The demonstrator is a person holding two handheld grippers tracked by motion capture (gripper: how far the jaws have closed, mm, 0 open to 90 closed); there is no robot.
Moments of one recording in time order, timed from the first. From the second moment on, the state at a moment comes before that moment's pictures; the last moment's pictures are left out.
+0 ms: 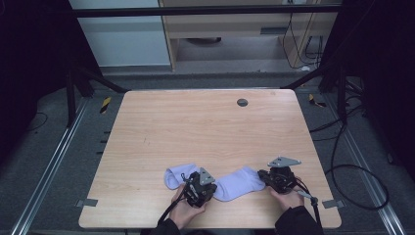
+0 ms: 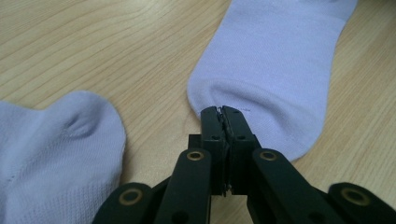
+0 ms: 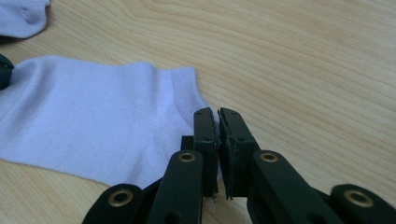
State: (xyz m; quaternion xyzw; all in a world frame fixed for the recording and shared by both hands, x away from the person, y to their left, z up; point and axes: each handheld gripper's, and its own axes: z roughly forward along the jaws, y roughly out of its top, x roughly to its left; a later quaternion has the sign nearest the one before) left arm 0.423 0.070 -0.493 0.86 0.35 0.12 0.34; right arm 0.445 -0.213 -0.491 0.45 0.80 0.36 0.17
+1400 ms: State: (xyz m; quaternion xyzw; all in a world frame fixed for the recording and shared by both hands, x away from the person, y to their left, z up) left arm 0.424 0.201 -0.449 0.80 0.42 0.20 0.38; right arm 0.427 -0.192 -0.453 0.42 0.77 0.43 0.20
